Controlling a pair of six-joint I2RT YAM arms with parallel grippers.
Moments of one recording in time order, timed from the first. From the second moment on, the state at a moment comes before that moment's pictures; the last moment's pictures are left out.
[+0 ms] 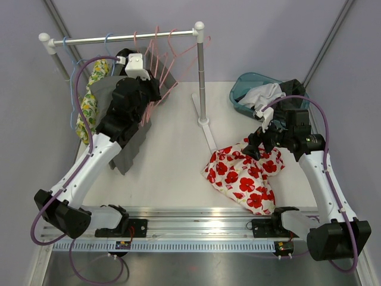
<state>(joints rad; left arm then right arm) -0.50 1.29 1.39 -0.16 -0.30 -0.22 0.07 1.09 1.06 -0.77 -0.70 -0.48</state>
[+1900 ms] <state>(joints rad) -0.49 0.24 0.72 -0.48 -0.03 -0.22 0.14 1.69 1.18 -0.85 -0.60 -1.14</state>
